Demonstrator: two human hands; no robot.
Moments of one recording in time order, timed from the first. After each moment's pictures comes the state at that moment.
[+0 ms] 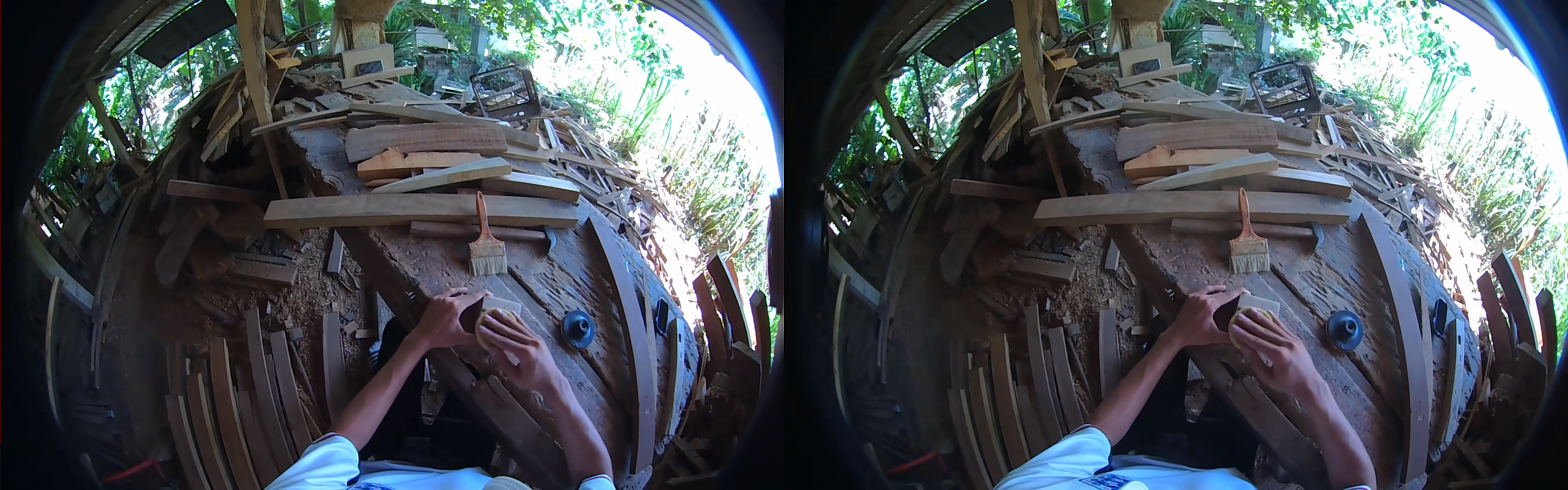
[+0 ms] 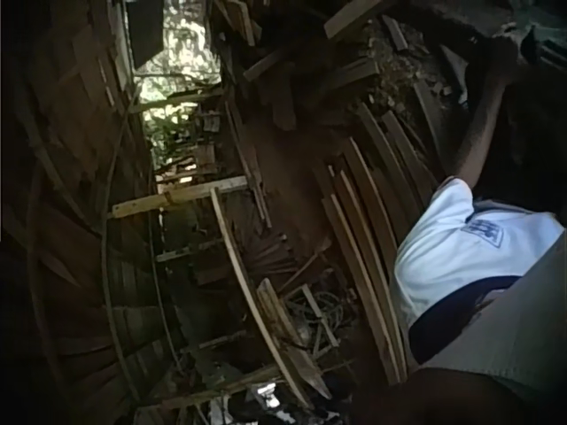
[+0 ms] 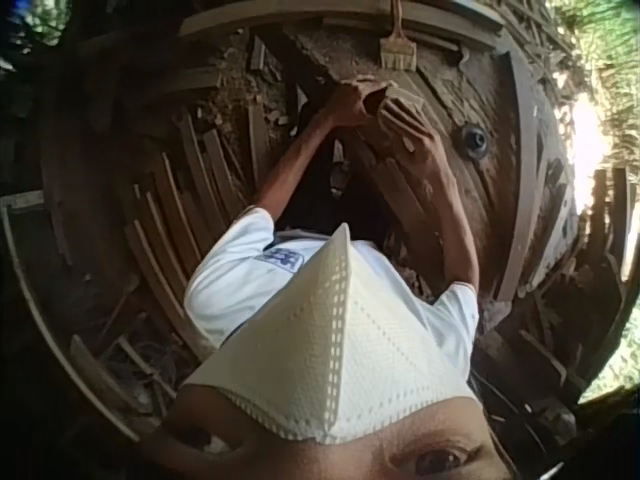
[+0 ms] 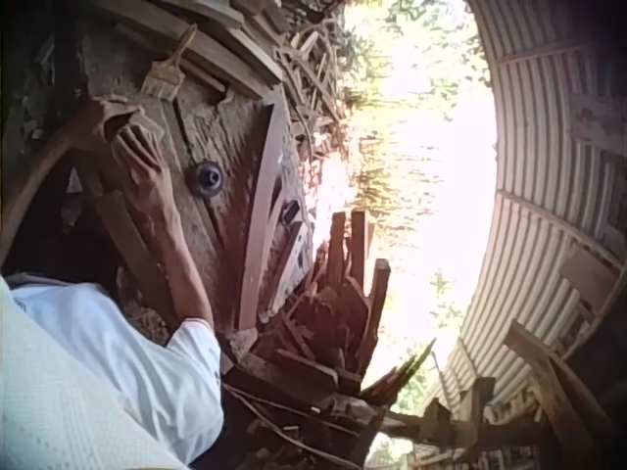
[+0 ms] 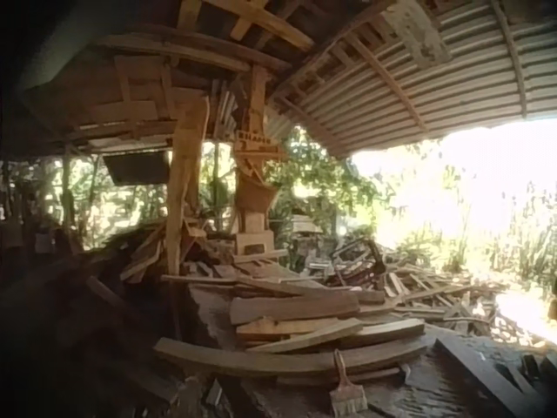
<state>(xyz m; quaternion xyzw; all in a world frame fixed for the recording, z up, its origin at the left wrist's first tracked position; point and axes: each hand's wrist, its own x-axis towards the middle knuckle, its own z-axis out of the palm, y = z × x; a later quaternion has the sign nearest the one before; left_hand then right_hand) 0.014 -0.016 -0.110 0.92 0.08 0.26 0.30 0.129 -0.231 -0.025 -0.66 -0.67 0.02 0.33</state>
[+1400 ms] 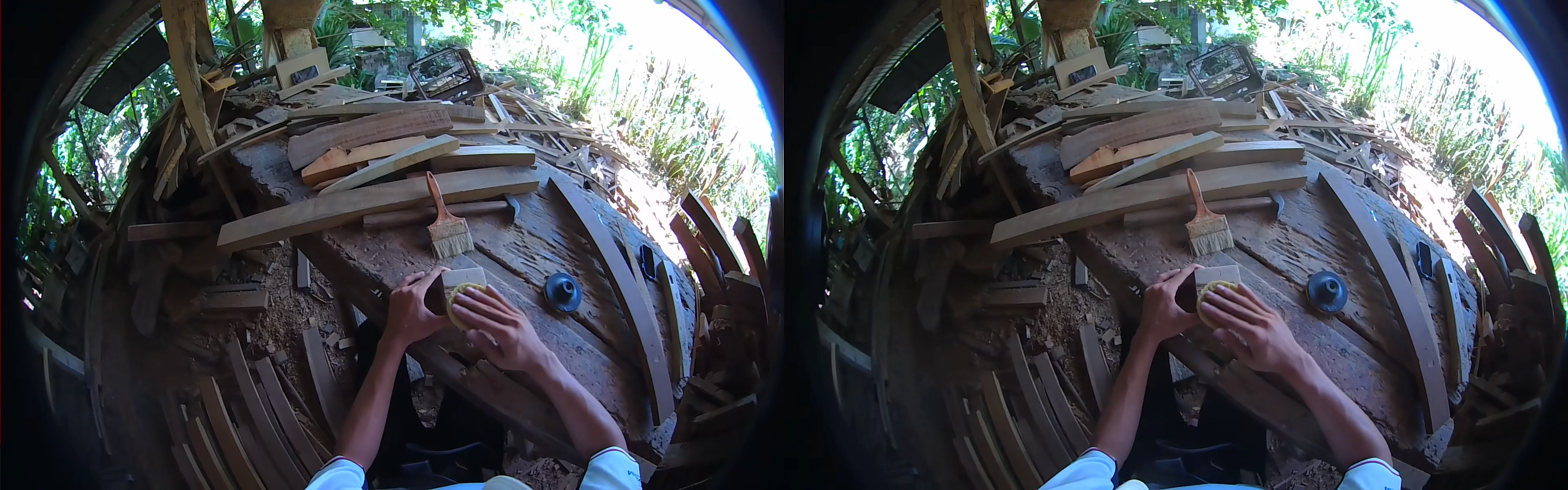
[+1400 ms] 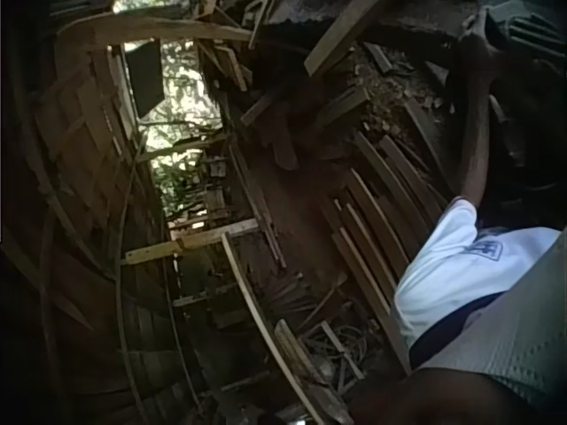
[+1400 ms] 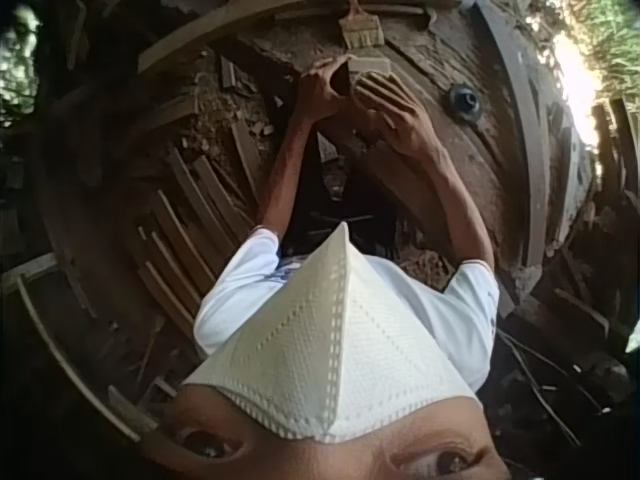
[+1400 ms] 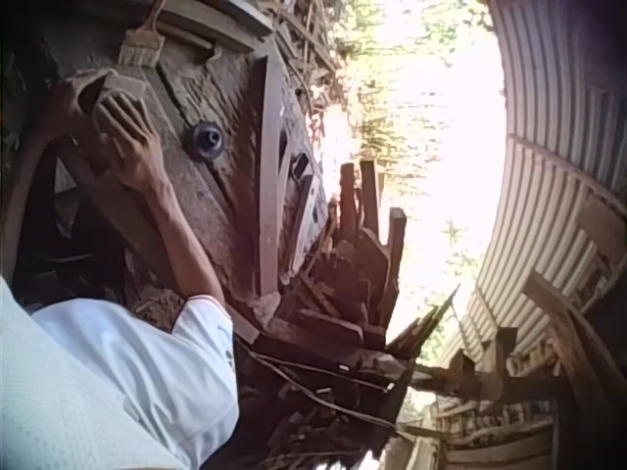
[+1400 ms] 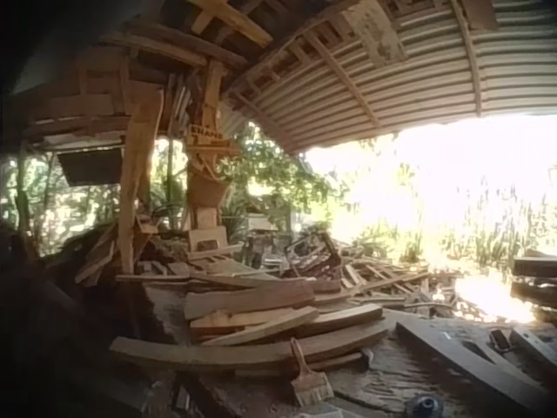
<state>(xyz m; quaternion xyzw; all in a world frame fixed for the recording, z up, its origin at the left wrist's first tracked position) 0.011 -0.016 -0.110 0.89 0.12 0.32 0.30 0.119 -0.231 -0.036 -0.66 -0.69 -0.01 0.31</state>
